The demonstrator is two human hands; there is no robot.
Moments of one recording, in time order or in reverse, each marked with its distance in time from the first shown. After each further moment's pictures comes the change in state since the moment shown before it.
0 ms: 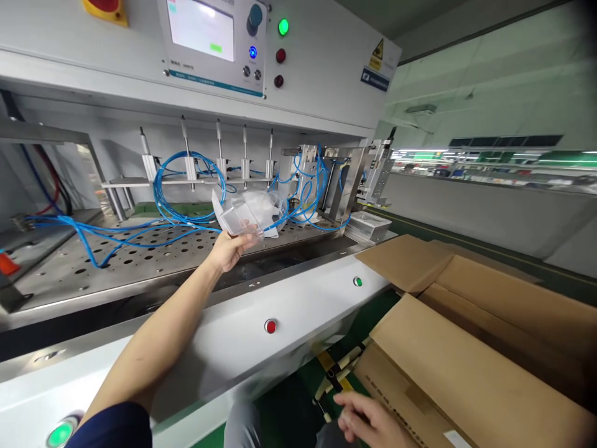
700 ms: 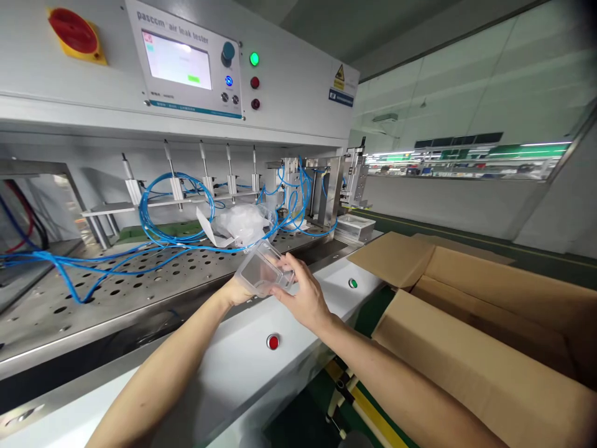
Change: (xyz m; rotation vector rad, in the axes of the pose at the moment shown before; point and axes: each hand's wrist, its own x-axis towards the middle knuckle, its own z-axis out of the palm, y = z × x) left_hand -0.029 -0.024 0.032 0.293 -0.700 0.056; right_hand 0.154 -0.214 0.011 -0.299 0.687 -1.057
